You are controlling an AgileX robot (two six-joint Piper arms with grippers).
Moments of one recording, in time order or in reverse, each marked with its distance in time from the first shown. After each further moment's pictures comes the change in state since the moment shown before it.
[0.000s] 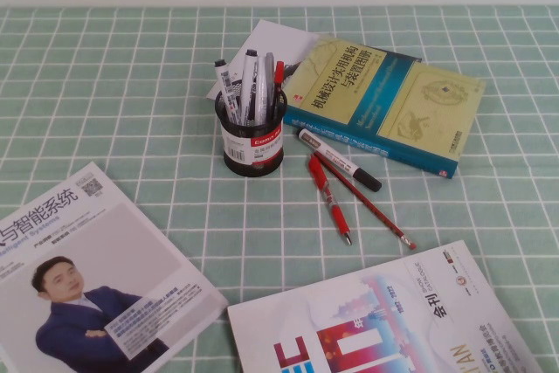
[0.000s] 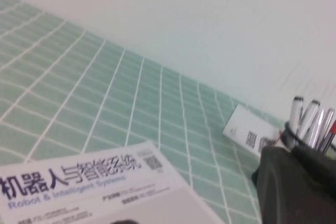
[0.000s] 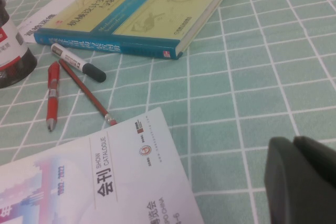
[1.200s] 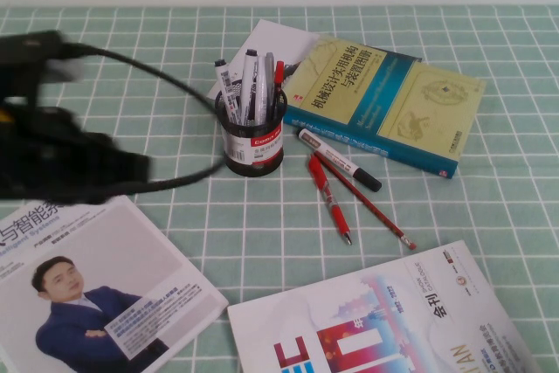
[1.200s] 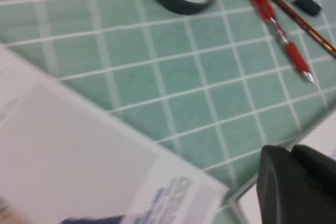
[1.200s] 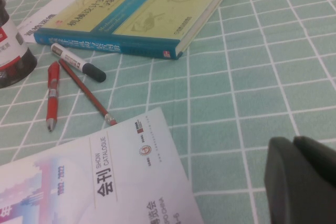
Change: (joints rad) right arm 0.000 0.000 0.000 0.000 0.000 0.000; left arm -0.198 1.224 -1.023 -0.213 0.734 0.446
